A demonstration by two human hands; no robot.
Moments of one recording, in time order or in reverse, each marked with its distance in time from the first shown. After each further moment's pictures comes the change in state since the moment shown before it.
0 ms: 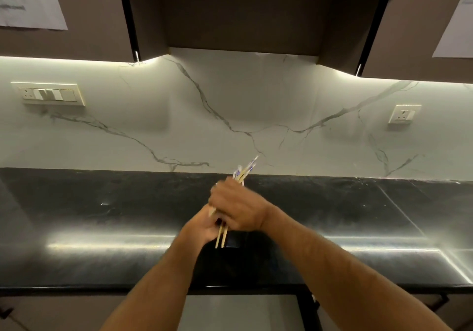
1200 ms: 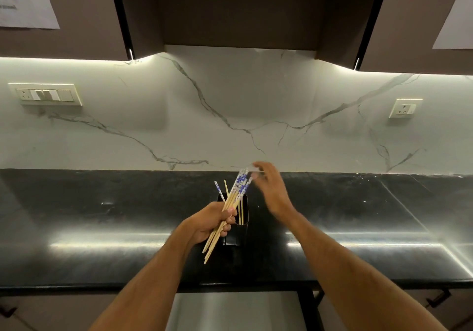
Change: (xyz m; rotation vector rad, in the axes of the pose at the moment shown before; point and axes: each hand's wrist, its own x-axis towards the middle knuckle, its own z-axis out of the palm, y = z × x) left_hand -0.001 0.001 -0.011 0.463 -0.255 -0.012; right_hand -0.064 0.034 0.008 0.636 0.412 0.937
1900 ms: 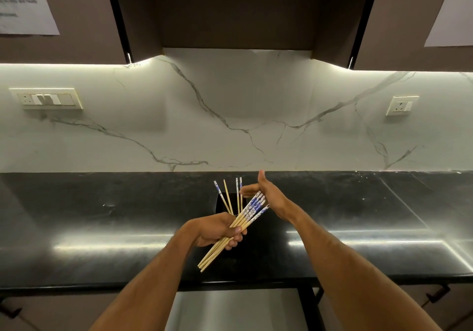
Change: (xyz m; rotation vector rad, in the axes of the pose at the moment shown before) left_hand -0.013 0.001 0.010 0.301 -0.352 -0.083; right_hand 0.000 0.010 -0.005 0.259 -0.355 0.433
